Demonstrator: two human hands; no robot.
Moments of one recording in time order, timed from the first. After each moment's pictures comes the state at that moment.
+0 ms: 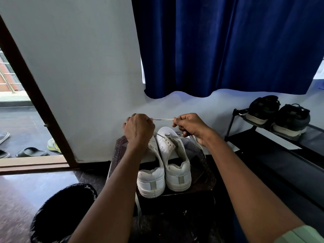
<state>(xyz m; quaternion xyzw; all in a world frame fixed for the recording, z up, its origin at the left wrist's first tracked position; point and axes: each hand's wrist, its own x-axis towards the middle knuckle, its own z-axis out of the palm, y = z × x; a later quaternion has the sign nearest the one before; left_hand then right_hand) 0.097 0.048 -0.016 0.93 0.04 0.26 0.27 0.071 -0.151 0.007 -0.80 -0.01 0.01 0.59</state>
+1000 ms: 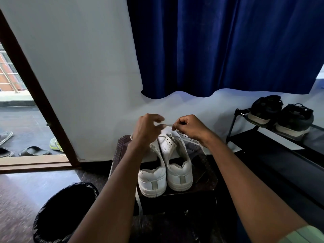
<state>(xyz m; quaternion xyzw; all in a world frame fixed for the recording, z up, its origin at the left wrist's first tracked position) 0.097 0.044 -0.016 0.90 -0.17 0.17 0.37 0.075 -0.152 -0.004 -0.87 -0.06 -0.02 0.48</state>
